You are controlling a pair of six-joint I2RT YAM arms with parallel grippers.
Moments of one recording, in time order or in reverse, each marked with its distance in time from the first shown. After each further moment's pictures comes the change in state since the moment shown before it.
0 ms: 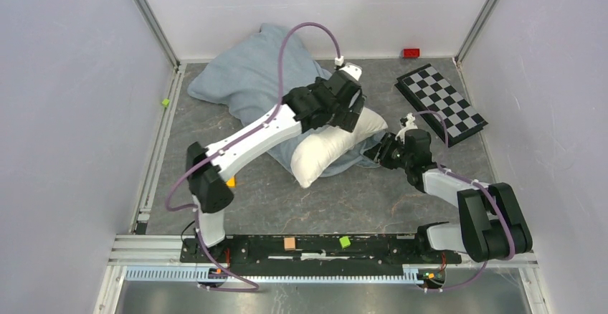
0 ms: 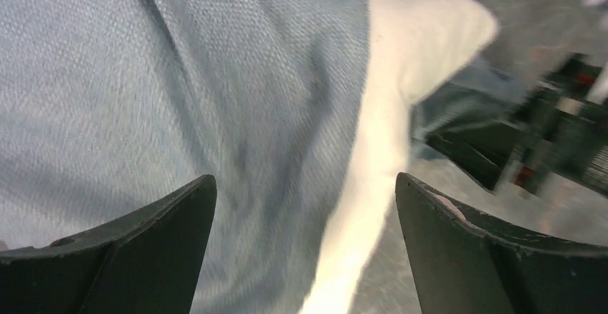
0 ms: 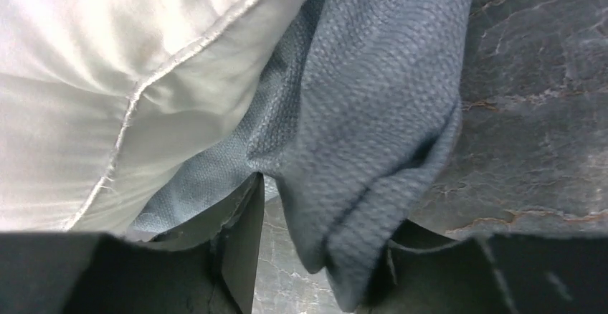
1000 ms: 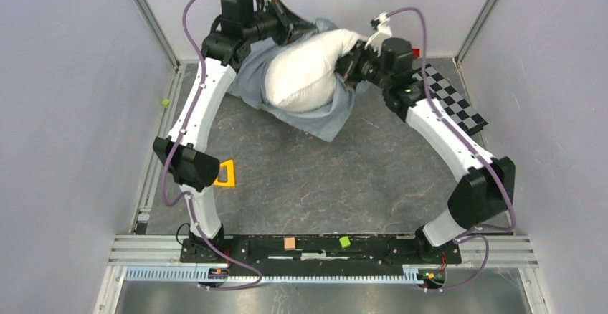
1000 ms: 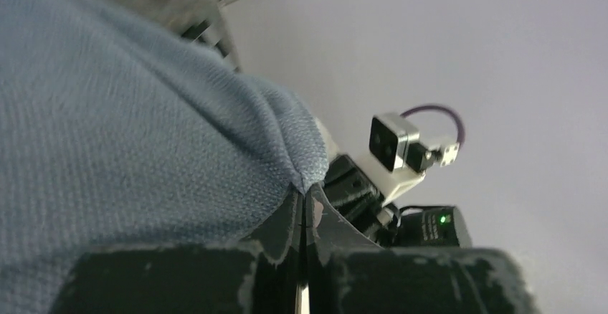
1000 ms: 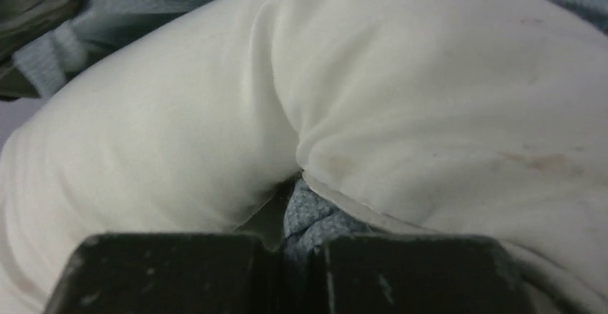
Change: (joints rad) left arm 0.573 0.129 0.463 0.332 0.926 -0.702; right arm 0.203 0.215 1.051 -0.322 0.035 -0.027
